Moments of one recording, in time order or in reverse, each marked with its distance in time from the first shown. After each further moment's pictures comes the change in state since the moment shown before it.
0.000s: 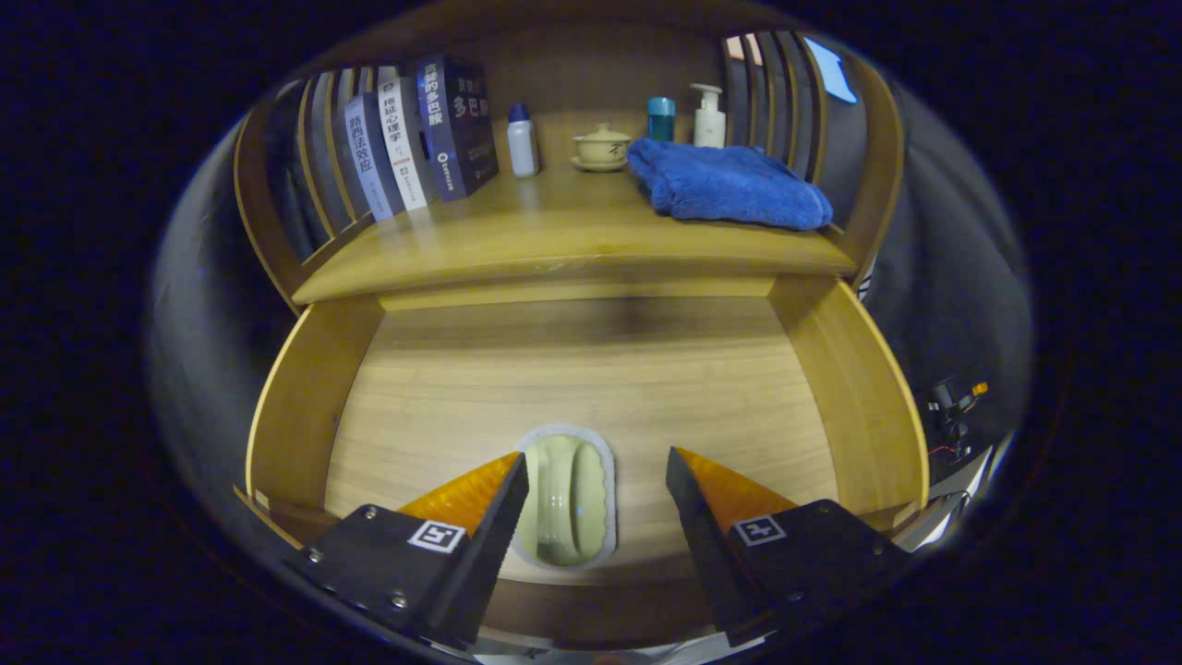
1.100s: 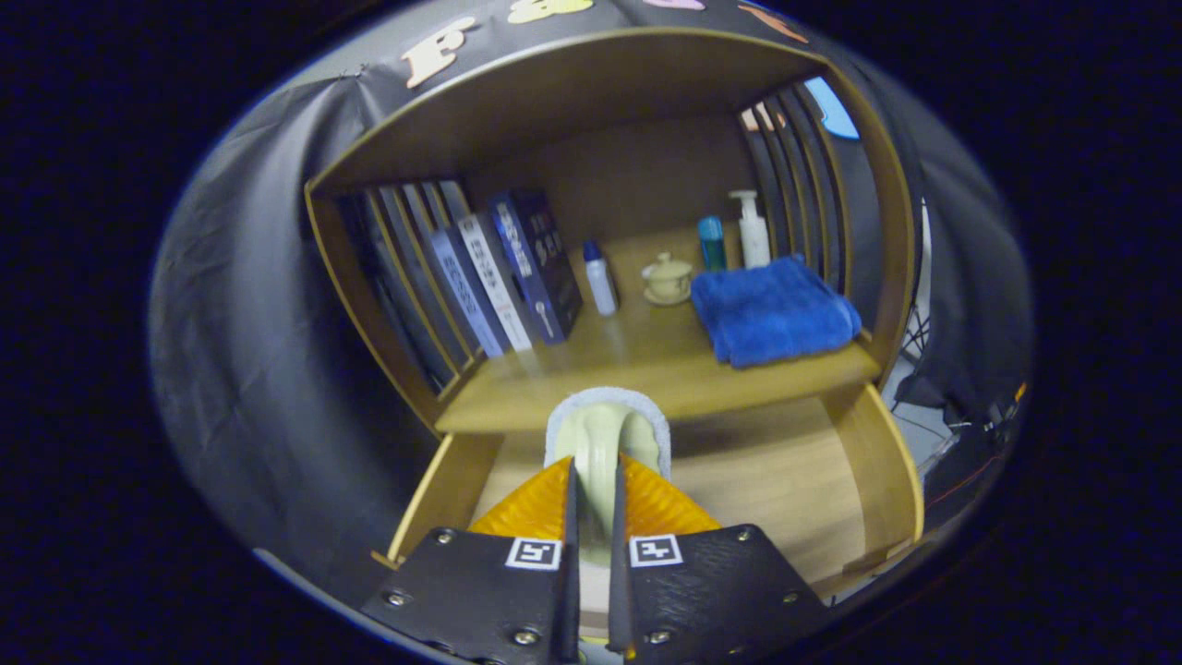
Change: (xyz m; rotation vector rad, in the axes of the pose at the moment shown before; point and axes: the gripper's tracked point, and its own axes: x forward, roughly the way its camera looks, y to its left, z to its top) arm -0.110 0.038 0.127 0.103 -0.360 0.274
